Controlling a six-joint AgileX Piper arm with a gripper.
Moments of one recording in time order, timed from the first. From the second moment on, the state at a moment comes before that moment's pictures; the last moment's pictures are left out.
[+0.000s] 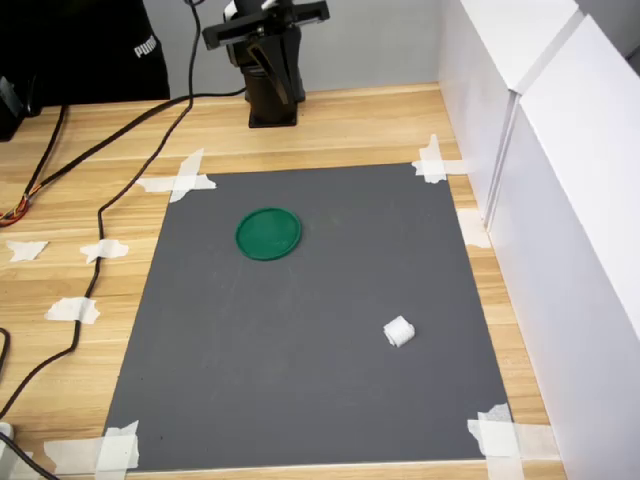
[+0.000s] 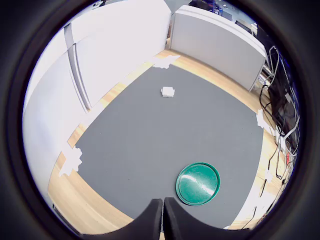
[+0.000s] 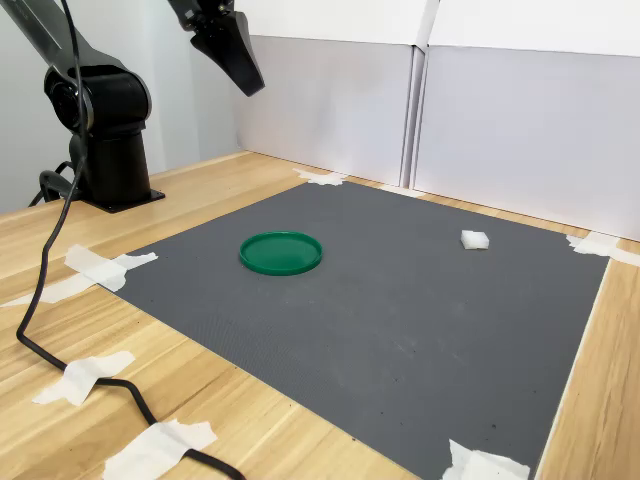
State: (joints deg) arm 9.3 48.4 -41.7 10.1 50.3 -31.1
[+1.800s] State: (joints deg) arm 18.2 100.2 -83.4 10.1 54.2 -44.2
